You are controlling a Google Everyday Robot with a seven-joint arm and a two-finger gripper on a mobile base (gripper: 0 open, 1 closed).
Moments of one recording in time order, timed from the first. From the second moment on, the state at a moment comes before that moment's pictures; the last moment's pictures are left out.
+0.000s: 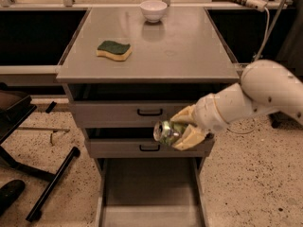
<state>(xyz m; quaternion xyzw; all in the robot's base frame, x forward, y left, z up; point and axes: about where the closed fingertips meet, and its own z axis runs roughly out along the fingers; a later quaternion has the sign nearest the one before) 0.506 -0.086 0.759 -0.68 0.63 0.20 0.32</state>
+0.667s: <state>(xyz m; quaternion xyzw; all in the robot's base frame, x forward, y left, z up) 0.478 -0.082 0.659 -0.67 0.65 0.21 0.29</state>
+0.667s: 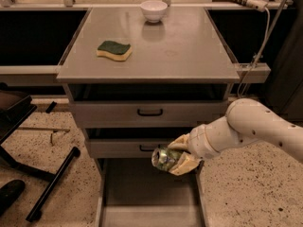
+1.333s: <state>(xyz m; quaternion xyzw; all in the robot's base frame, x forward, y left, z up) 0.464 -0.059 0.584 -0.65 0.65 0.24 0.31</state>
